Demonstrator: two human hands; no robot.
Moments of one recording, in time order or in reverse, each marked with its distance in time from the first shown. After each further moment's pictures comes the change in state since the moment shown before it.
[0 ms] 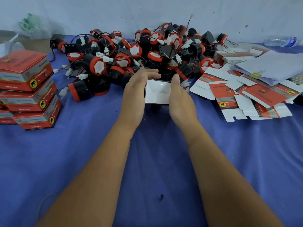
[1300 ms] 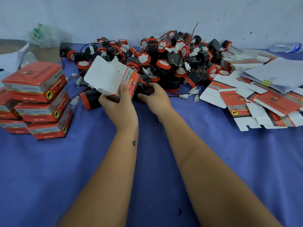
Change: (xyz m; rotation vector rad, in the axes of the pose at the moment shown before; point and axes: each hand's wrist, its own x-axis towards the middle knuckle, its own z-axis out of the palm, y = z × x) left_hand 0.022 -0.036 -0.034 -0.102 0.783 -0.092; right_hand 0.044 -0.018 0.081 0.073 -0.245 0.026
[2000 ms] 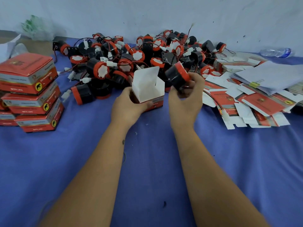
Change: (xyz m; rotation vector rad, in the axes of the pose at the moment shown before) left_hand -0.002 -0.001 -0.010 0.623 -0.642 0.068; right_hand -0.059 0.010 -0.056 0.323 0.673 -0.345
